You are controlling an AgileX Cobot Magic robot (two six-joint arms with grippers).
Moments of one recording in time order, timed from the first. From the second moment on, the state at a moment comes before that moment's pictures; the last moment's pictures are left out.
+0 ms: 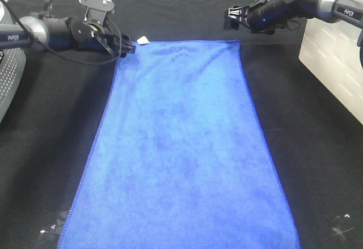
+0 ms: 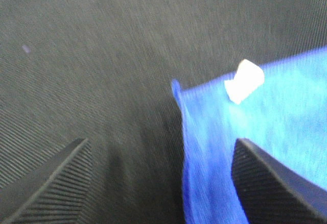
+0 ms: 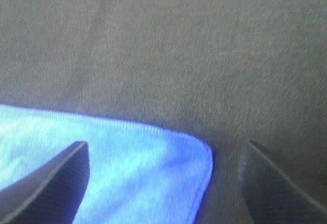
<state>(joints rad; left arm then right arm) -0.19 2.65 -2.08 -0.31 0.03 0.42 0.08 2.65 -2.31 0.57 0.46 -0.36</state>
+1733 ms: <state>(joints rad) -0.13 2.35 -2.08 -0.18 0.61 0.23 0.08 2.36 -2.31 0.56 0.98 -0.42</state>
